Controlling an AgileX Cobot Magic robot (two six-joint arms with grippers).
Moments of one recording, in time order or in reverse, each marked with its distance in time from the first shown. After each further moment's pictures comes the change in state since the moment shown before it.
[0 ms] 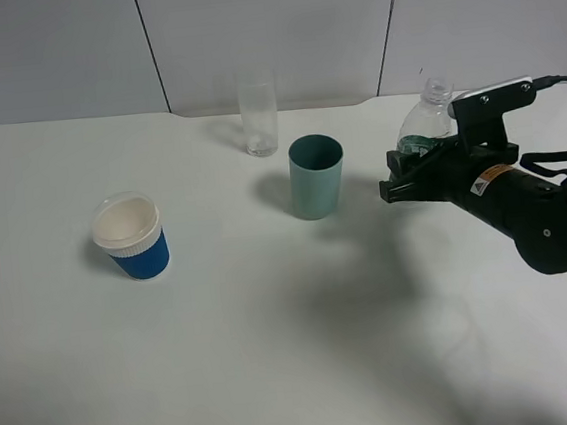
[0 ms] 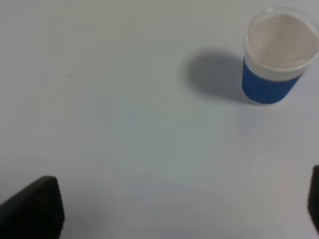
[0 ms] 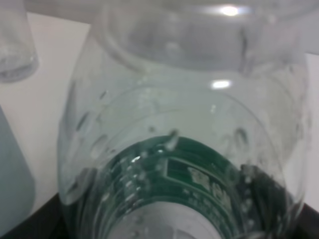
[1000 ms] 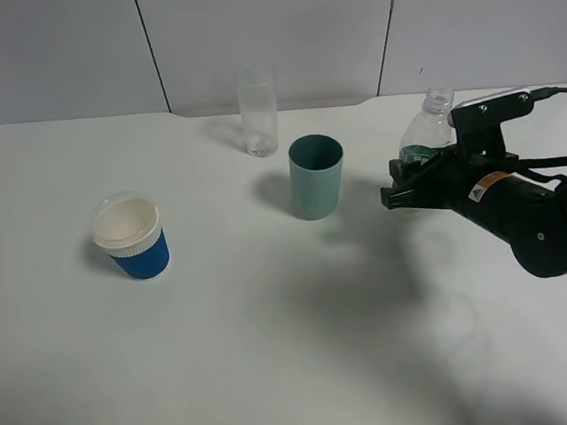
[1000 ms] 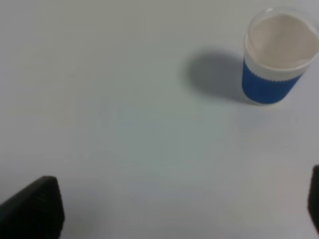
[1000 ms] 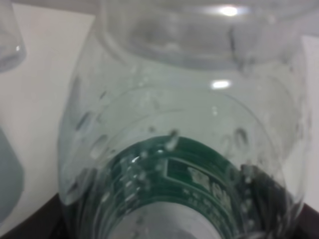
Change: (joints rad) left arm 0.000 0.000 0.000 0.000 -0.001 0.000; right arm 0.000 0.035 -0.001 0.026 0.006 0.004
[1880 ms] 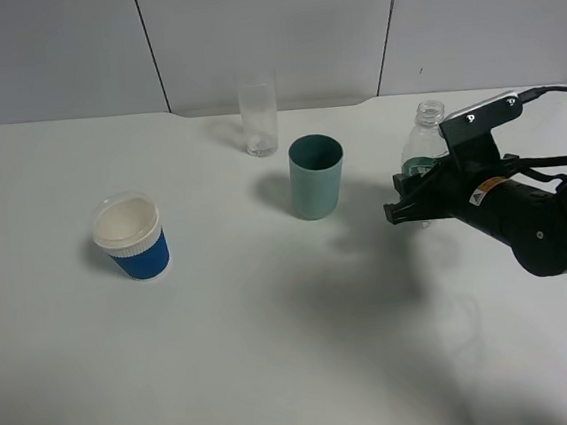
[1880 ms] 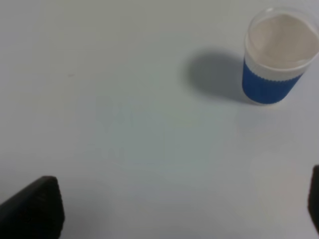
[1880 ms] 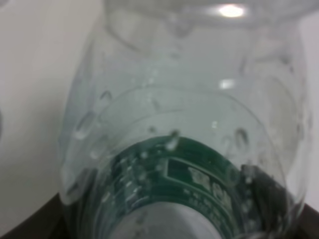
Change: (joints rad) left arm 0.000 0.000 0.000 0.000 0.000 0.000; right arm 0.000 0.000 0.000 0.032 0.078 -0.156
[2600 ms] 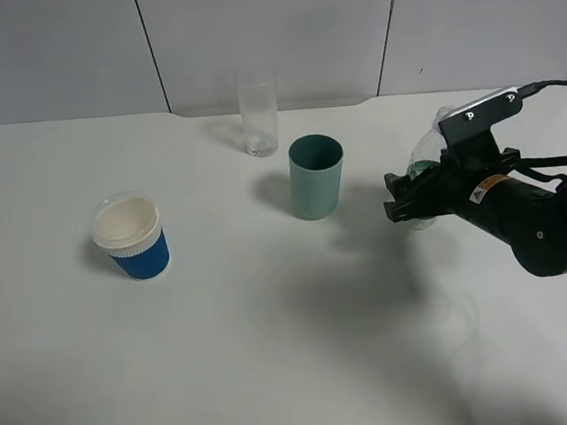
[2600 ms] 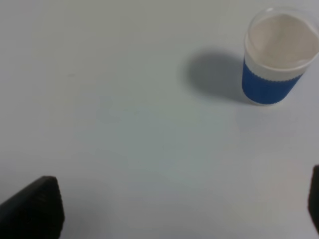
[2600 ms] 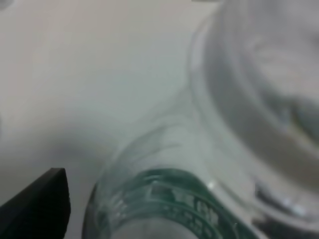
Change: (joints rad) left arm 0.000 0.000 0.000 0.000 0.000 0.000; right arm 0.000 0.000 0.000 -0.006 -0.035 -0.018
